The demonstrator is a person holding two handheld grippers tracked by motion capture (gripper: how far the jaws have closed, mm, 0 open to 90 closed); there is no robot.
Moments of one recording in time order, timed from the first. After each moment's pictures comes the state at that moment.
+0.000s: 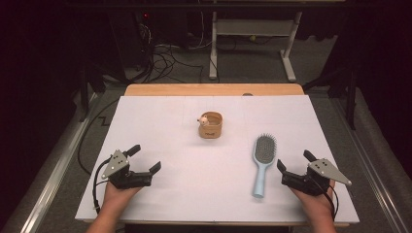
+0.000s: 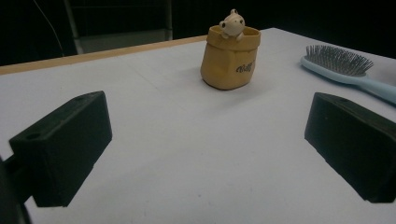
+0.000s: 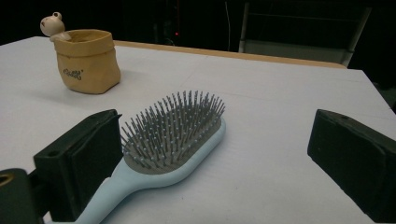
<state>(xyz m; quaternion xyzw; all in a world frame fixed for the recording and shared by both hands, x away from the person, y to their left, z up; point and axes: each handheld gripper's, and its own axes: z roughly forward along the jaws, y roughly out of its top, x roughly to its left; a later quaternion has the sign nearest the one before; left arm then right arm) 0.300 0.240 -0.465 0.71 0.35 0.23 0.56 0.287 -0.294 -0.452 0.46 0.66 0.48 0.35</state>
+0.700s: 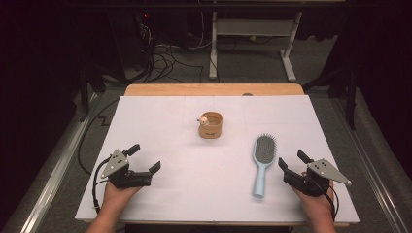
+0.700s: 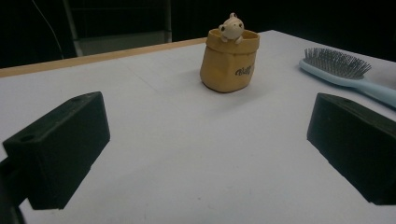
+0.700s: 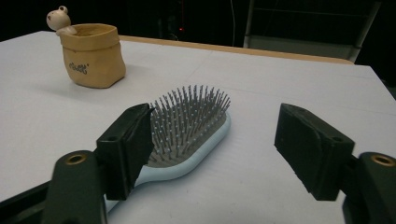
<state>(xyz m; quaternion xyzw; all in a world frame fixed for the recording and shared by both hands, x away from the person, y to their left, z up) 0.302 0.241 -0.464 0.71 0.35 0.23 0.56 0.286 -0.293 -0.453 0.46 0.67 0.48 0.34</state>
